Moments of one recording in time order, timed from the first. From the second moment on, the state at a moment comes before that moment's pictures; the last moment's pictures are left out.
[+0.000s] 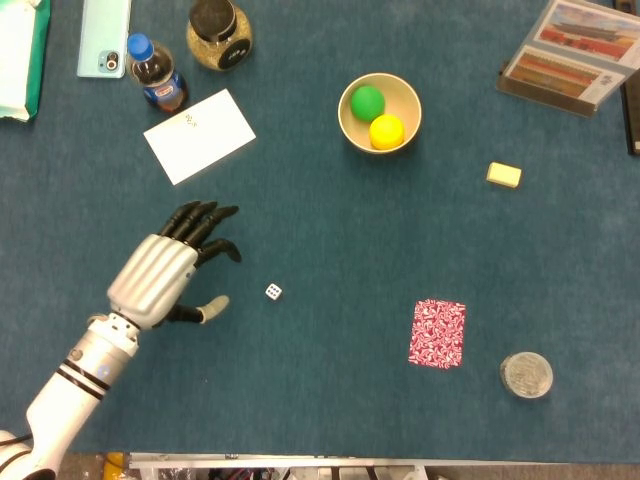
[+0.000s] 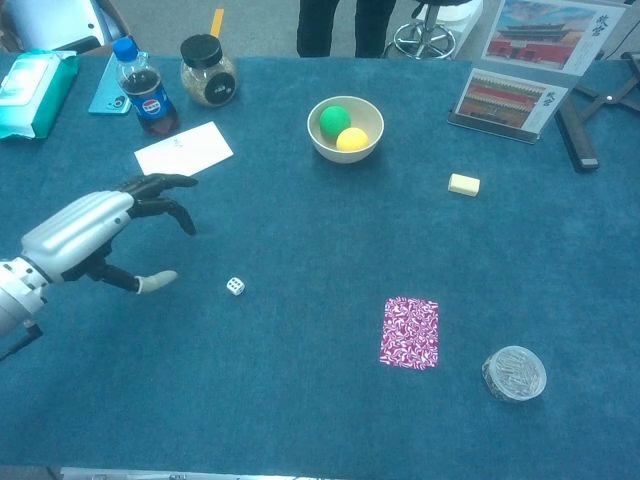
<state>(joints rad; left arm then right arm) -0.37 -1.46 0.06 -1.57 1.64 1.18 -0.09 0.14 -1.07 0.10 -1.59 -1.48 1.43 -0.03</state>
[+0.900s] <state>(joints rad) -0.46 -1.58 0.07 -1.45 1.67 1.10 -0.11 0.13 -1.07 0.10 -1.56 -1.47 1.44 0.00</state>
